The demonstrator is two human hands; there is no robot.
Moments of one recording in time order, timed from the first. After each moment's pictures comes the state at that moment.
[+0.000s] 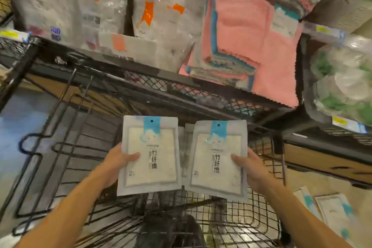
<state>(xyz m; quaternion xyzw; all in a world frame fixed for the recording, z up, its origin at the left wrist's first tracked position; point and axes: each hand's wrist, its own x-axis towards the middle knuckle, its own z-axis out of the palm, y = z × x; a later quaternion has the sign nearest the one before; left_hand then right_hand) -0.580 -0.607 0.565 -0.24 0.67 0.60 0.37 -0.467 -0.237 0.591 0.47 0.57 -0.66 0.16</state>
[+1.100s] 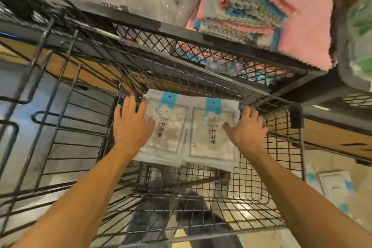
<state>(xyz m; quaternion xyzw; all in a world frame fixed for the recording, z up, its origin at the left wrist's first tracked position) -0.587 -0.573 0.502 0.12 0.99 0.01 0.08 -0.500 -0.272 0.524 0.34 0.93 -0.10 0.14</state>
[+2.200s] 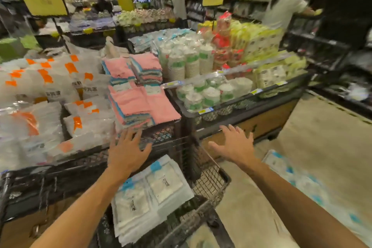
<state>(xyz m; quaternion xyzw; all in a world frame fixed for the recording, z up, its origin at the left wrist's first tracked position) -0.500 -0.486 0.837 0.41 0.91 0.01 -0.01 -0.240 -0.280 0.840 0.47 0.87 -0.13 -0.03</state>
